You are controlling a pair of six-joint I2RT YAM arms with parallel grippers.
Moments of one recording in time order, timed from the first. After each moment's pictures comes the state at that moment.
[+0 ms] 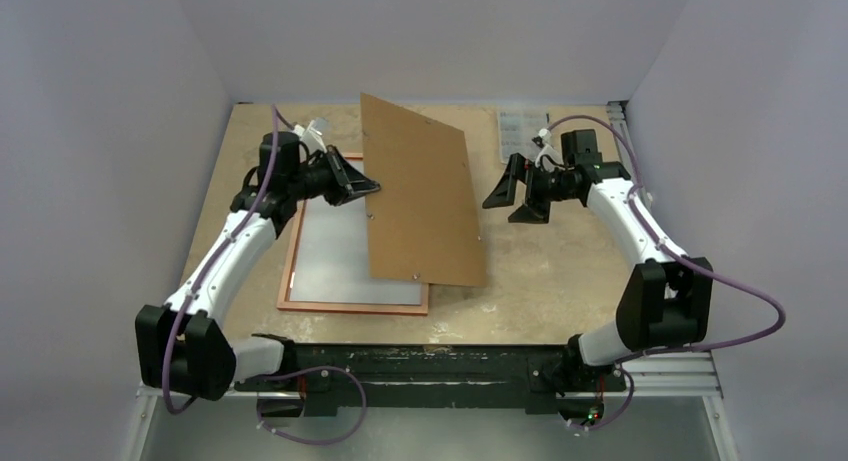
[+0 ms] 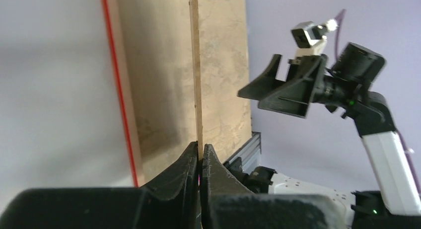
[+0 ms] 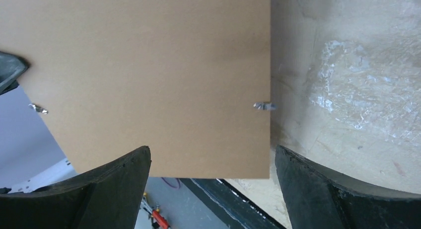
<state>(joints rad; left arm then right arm) -0.20 1.29 1.03 -0.27 0.64 -0.83 0.10 1.49 1.18 -0.73 -0.72 0.40</state>
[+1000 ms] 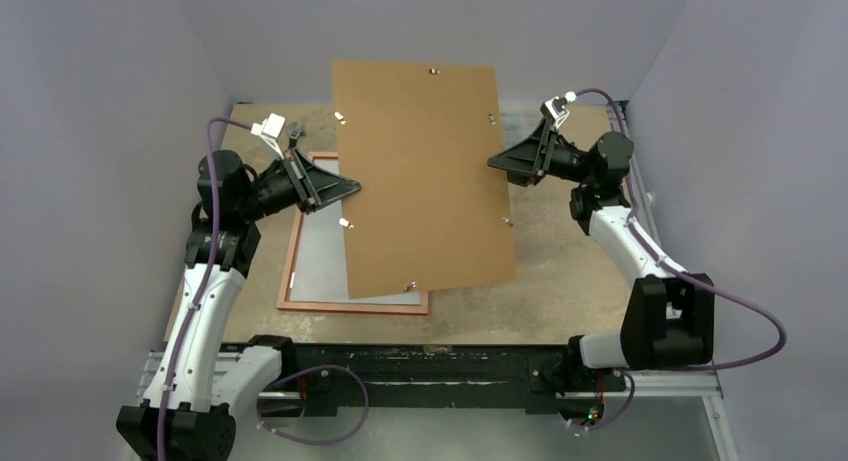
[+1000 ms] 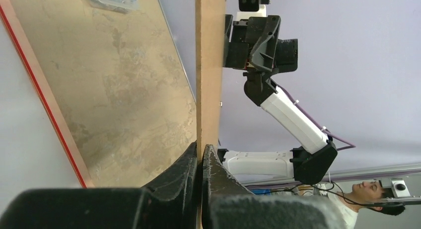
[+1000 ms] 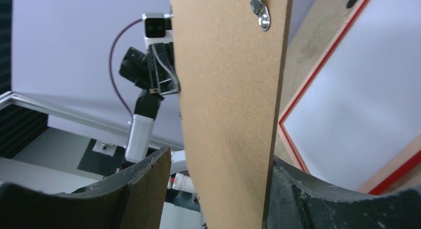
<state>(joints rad) -0.08 0.92 1.00 -0.21 0.88 -0.97 0.07 1.37 0.93 0.63 -1.20 1.33</state>
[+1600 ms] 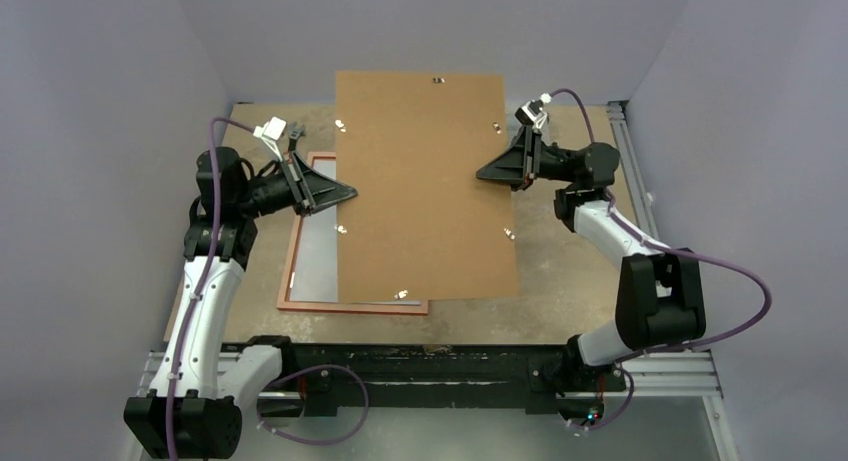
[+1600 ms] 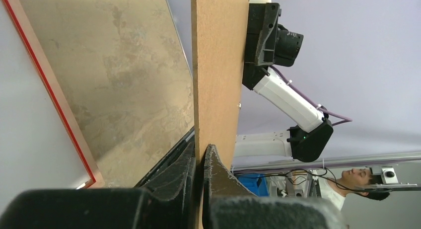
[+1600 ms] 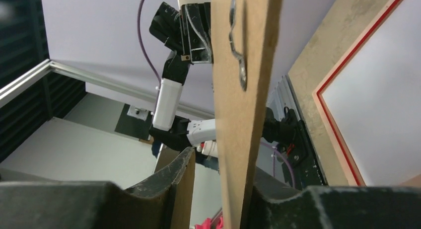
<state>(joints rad) 0.00 0.96 0.99 -0.28 1.00 -0.91 0.14 1.49 0.92 1.20 -1.30 1.82</state>
